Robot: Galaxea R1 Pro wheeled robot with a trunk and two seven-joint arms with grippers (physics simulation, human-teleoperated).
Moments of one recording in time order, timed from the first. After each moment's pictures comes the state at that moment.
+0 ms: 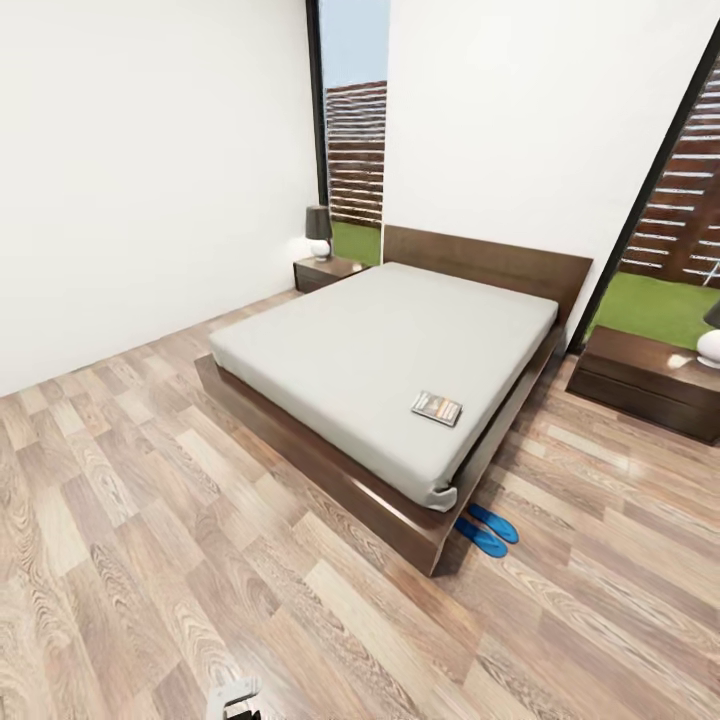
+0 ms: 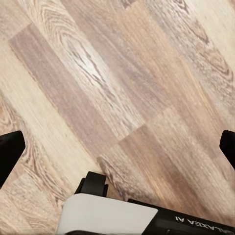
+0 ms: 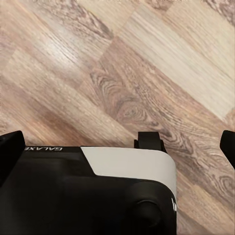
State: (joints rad) left arm -0.42 -0.04 -0.20 -0.11 0.41 -0.12 0.17; right arm -0.39 0.00 -0.18 0.03 0.14 -0.13 0.08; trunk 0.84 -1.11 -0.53
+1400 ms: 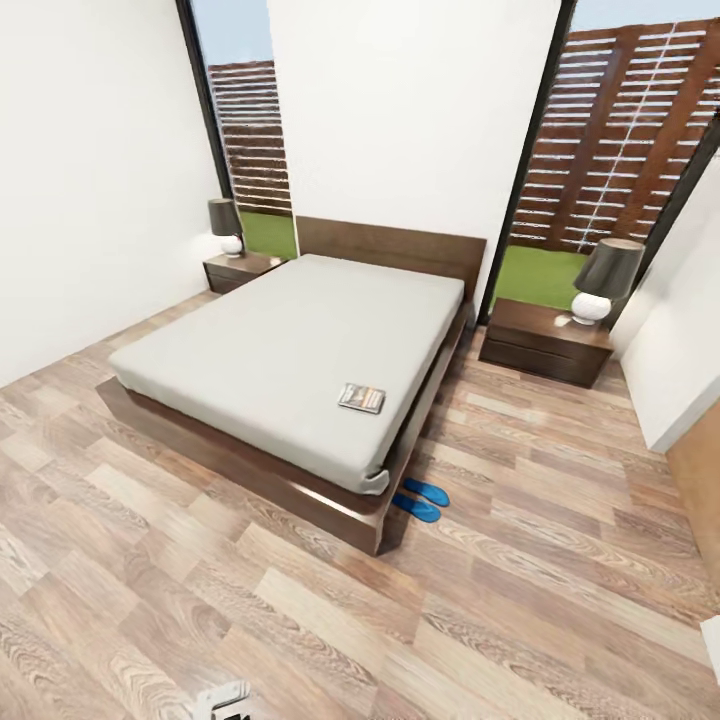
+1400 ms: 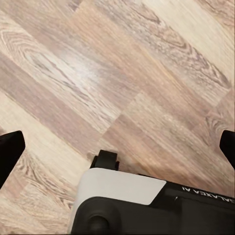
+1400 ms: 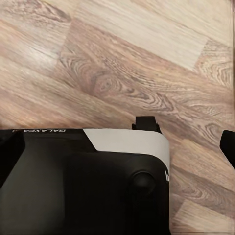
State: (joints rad) left arm -0.42 0.00 -0.19 -0.11 0.42 -0.08 0.12; right arm -0.39 -0.01 -0.18 0.03 0.13 -0.14 0.07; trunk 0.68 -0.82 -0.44
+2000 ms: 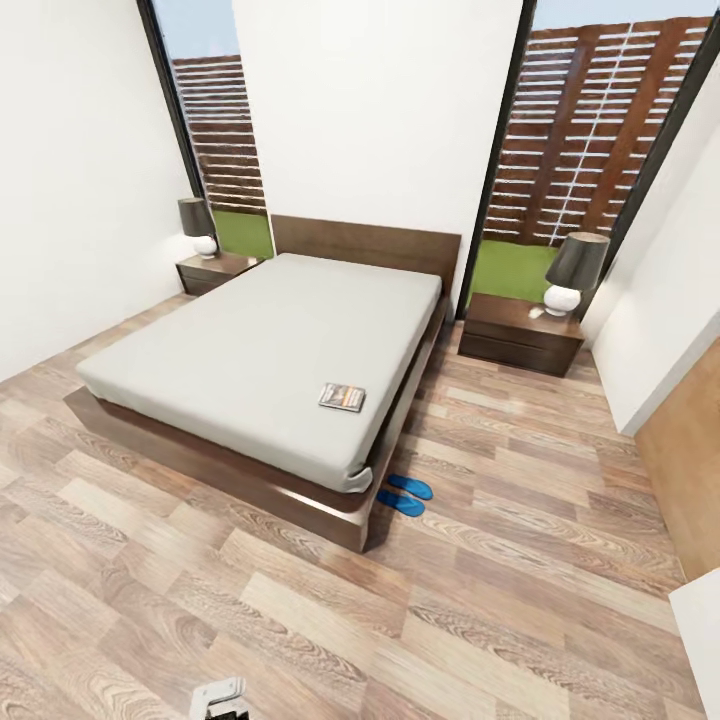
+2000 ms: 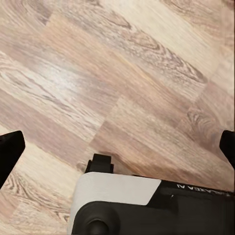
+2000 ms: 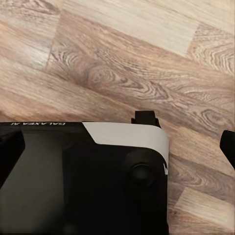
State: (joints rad) left arm -0.42 0.03 -0.21 -0.11 0.40 -0.08 0.02; right arm -0.39 -0.01 -0.17 0.03 0.14 -0.13 0.07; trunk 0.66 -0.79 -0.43
